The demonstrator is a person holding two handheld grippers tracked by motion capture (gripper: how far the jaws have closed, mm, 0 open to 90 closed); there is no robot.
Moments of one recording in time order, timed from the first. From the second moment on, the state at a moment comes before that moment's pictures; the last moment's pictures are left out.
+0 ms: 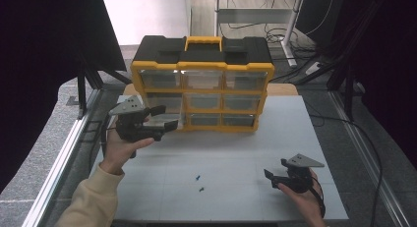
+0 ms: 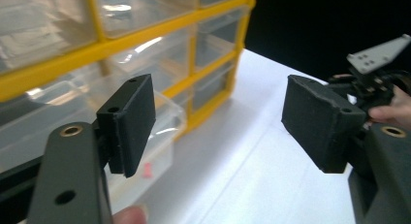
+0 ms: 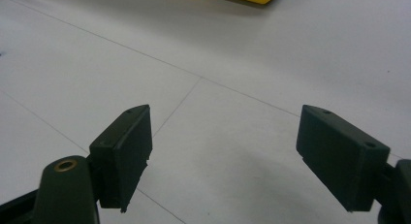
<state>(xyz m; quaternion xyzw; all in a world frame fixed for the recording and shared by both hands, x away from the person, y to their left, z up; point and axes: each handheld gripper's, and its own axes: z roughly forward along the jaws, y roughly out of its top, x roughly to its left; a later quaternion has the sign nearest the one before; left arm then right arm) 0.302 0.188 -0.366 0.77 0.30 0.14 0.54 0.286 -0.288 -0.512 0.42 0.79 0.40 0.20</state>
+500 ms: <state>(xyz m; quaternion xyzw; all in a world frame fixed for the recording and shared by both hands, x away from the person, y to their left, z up) 0.279 0.171 -0.401 0.80 0.29 0.12 0.51 0.286 -0.289 -0.512 0.42 0.79 0.40 0.20</state>
